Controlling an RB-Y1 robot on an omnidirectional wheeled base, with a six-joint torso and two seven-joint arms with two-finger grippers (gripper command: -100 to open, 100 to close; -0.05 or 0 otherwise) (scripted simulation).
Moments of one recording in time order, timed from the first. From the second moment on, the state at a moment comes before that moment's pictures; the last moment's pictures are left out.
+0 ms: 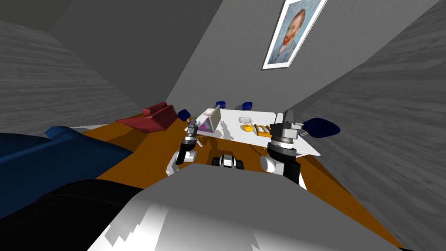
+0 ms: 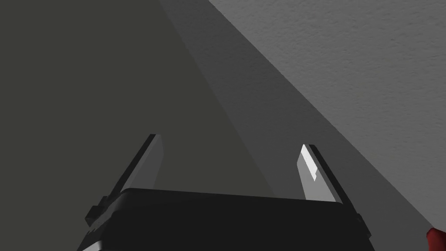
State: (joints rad) left arm 0.45 0.18 0.05 -2.19 -0.07 -0.36 -0.13; right arm 0.47 0.01 0.05 -2.39 0.03 -0.43 0.10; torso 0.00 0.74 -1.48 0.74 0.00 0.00
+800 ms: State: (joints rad) left arm 0.45 0.28 0.05 -2.12 -0.18 -0.23 -0.20; right arm 0.47 0.01 0.05 -2.39 0.03 -0.43 0.10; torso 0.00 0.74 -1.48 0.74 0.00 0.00
